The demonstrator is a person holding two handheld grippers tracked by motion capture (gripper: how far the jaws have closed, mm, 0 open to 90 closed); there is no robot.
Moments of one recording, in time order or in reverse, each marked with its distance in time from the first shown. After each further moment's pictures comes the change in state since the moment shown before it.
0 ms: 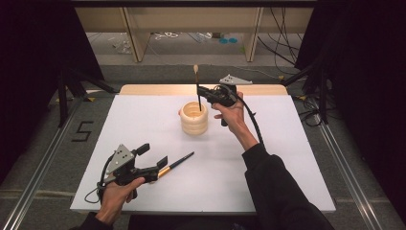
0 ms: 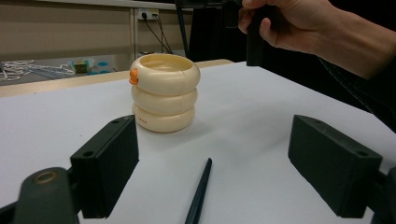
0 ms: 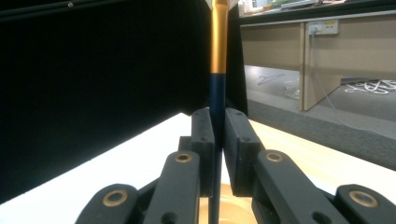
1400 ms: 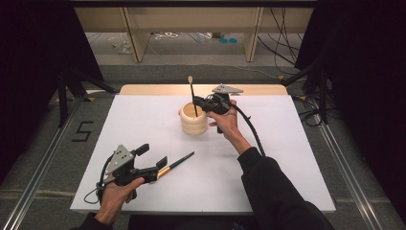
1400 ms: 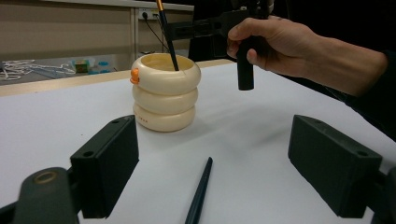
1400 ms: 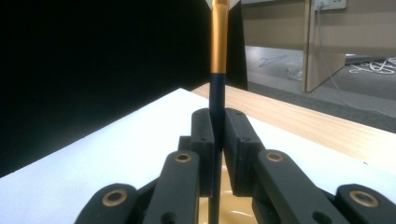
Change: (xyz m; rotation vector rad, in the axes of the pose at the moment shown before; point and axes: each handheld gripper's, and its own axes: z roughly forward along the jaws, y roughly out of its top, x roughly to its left) left arm 0.000 0.000 -0.002 0.000 0.003 -0.004; right arm 0.001 -0.033 0.018 0.075 0.001 0.005
